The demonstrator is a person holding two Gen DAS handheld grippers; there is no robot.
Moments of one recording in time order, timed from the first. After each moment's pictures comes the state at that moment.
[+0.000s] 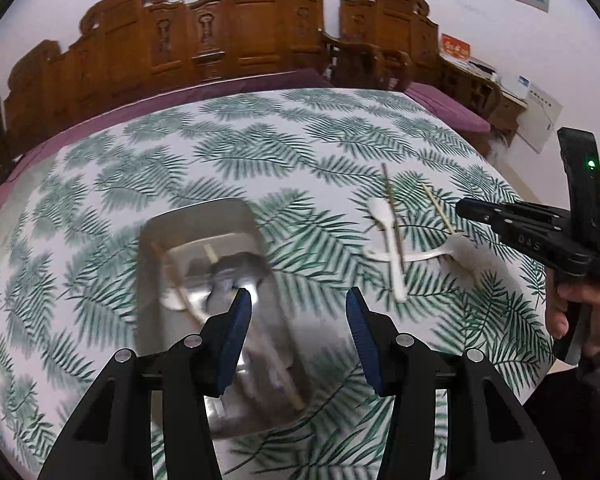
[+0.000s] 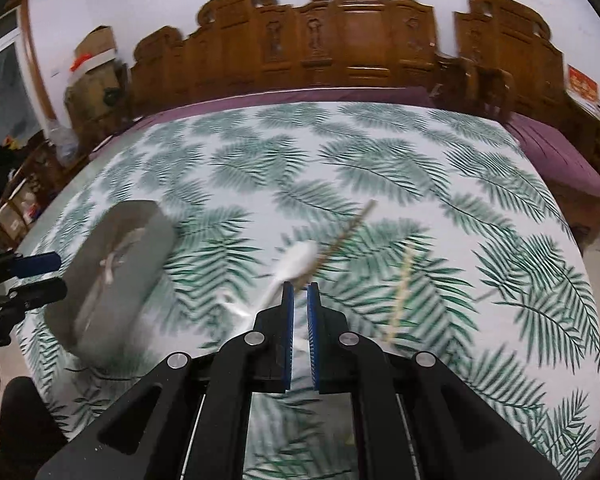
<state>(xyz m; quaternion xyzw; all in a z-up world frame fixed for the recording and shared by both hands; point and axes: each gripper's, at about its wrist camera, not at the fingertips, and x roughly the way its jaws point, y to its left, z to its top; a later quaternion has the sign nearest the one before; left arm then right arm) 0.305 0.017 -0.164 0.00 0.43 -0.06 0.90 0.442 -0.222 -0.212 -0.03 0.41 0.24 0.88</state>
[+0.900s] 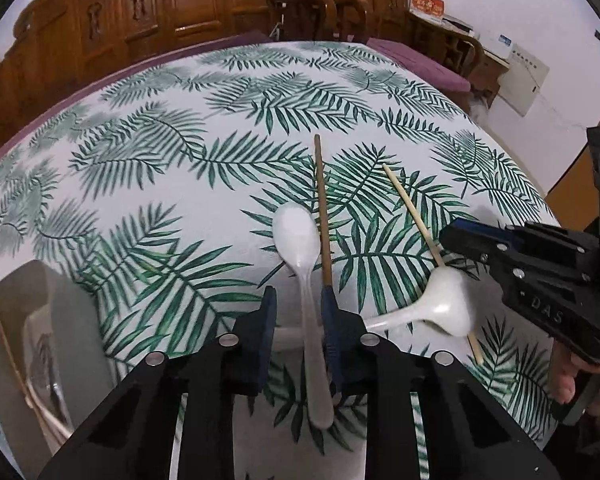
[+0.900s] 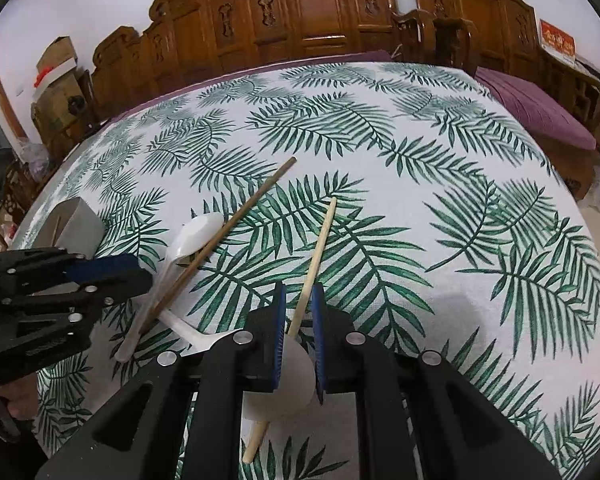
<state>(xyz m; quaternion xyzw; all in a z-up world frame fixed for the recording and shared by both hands) 0.420 -0.083 -0.235 0.02 0.49 -0.11 0.87 0.480 -0.258 -0.260 -0.01 0.45 0.20 0.87</state>
